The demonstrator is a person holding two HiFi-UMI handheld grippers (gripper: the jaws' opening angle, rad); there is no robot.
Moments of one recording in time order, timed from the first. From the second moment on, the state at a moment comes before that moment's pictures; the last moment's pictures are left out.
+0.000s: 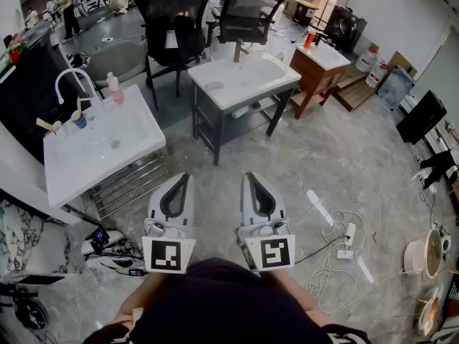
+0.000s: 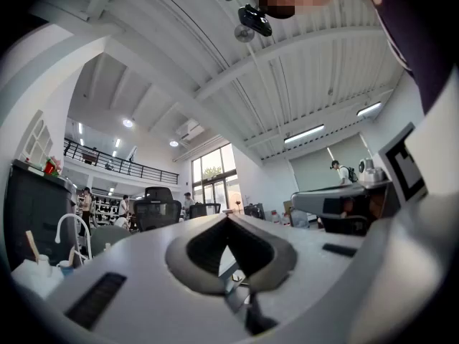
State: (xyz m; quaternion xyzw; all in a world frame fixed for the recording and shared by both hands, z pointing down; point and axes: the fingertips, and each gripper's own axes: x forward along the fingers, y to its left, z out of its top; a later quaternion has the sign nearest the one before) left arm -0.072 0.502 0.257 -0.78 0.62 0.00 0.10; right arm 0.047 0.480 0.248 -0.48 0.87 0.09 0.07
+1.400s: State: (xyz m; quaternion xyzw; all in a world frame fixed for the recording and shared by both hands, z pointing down) left arm -0.096 0.279 0.279 -0.82 0.56 -0.01 0.09; right arm 0.030 0.270 0.254 -0.53 0.84 0.08 0.08
